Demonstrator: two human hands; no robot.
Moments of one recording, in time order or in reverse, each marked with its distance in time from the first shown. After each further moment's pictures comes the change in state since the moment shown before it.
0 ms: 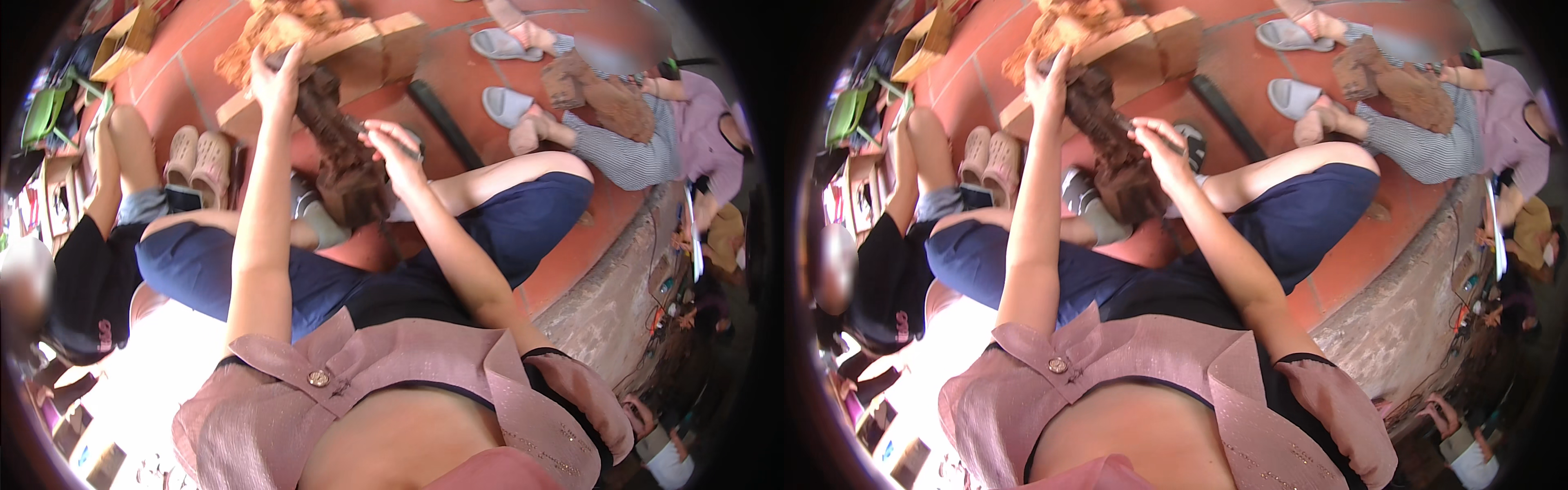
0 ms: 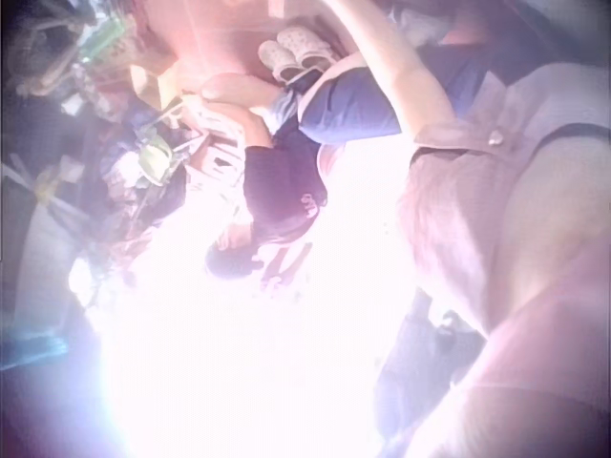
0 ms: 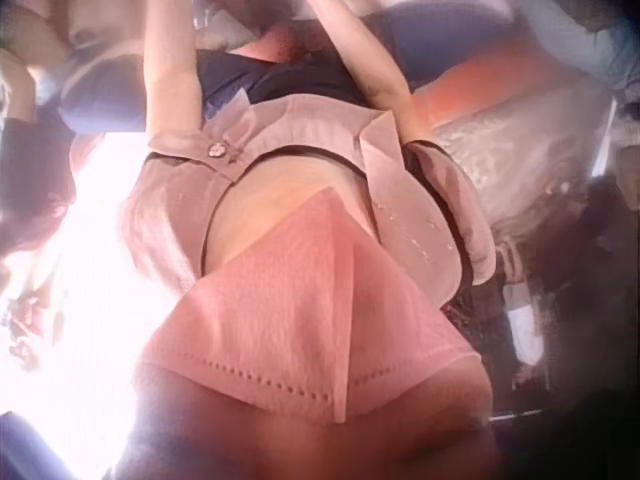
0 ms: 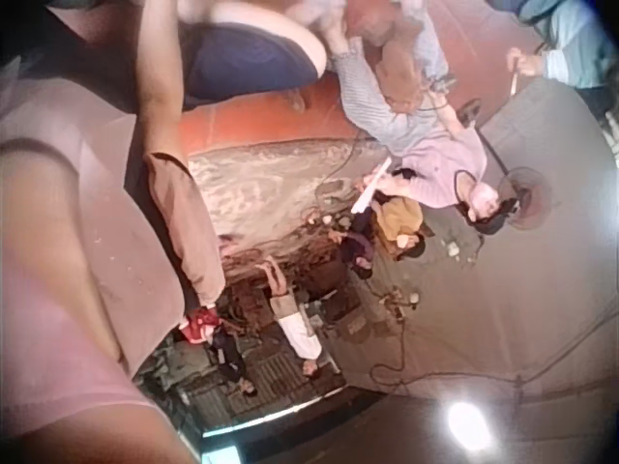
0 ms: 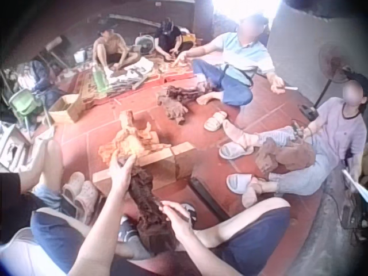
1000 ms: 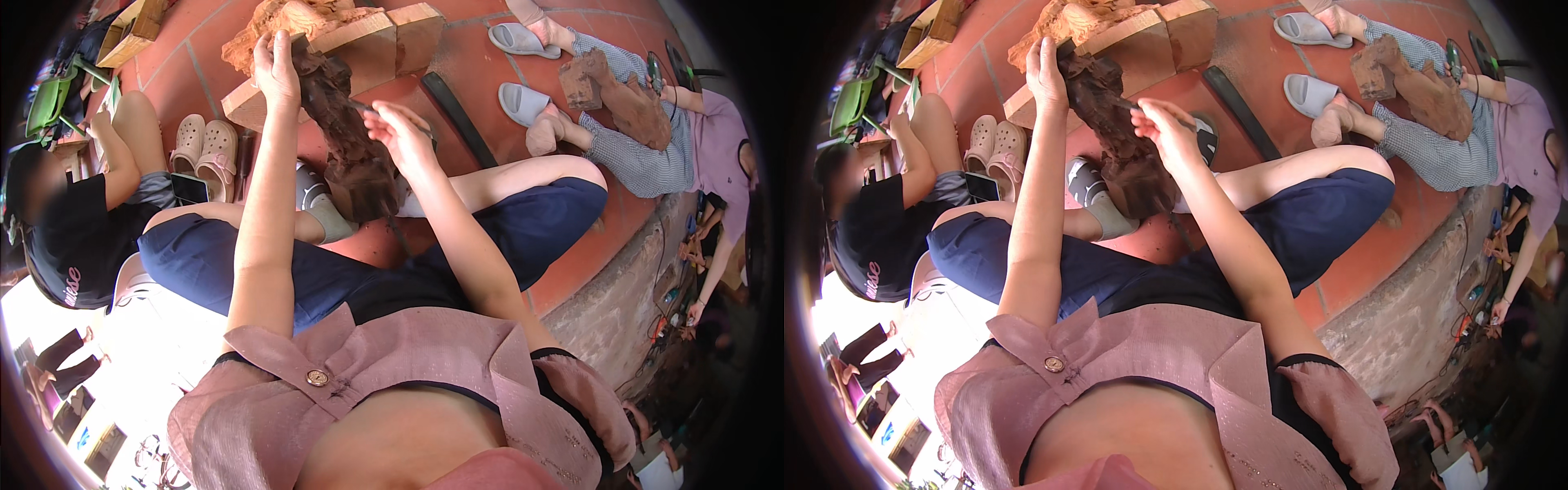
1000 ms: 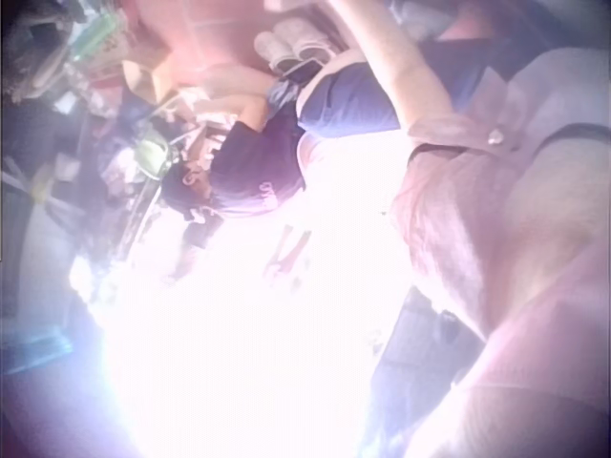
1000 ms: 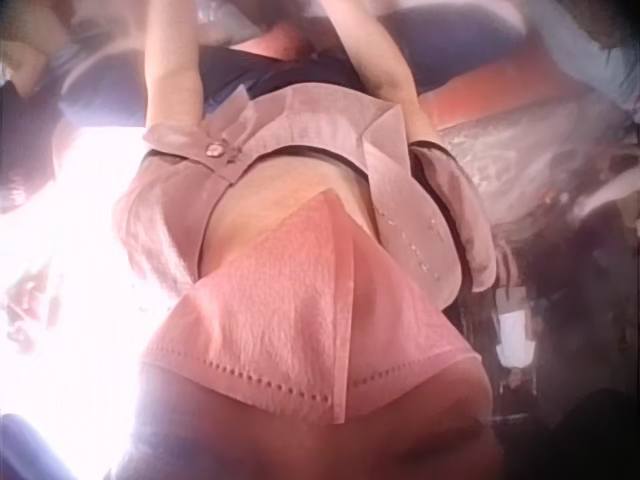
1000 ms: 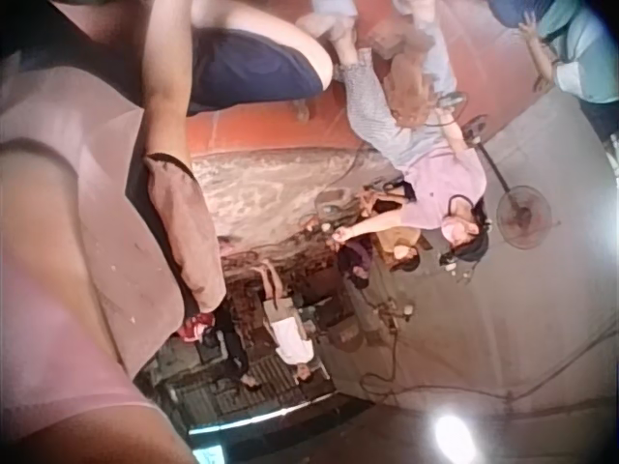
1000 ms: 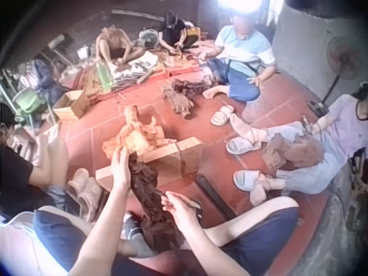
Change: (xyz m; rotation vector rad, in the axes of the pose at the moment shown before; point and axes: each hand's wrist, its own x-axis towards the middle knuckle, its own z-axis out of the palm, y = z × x) left_hand 0.000 -0.006 -0.001 -0.161 0.048 0.020; right_hand 0.027 0.002 -0.002 0.363 -0.030 0.189
